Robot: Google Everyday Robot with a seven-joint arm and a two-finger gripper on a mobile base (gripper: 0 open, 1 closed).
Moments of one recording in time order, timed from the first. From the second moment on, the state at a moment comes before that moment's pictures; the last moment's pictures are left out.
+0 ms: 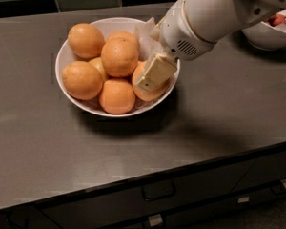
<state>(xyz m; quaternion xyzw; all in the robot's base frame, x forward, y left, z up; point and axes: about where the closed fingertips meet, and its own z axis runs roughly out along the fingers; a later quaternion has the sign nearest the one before) 0.508 -0.022 0.978 -0.60 0.71 0.06 0.36</state>
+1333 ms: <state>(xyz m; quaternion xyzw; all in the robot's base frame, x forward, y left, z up) 0.517 -0.024 0.935 -0.60 0.73 0.09 0.31</state>
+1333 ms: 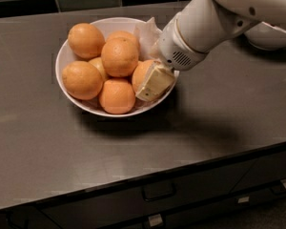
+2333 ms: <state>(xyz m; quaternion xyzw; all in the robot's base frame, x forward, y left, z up) 0.518 -0.024 0.917 -0.60 0.74 0.09 0.28</state>
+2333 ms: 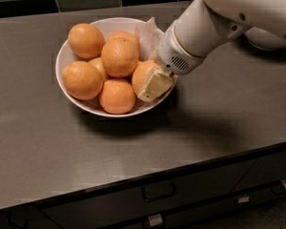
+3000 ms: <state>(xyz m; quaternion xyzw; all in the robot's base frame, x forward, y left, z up) 0.519 -0.023 0.915 -0.60 0.74 0.10 0.28</state>
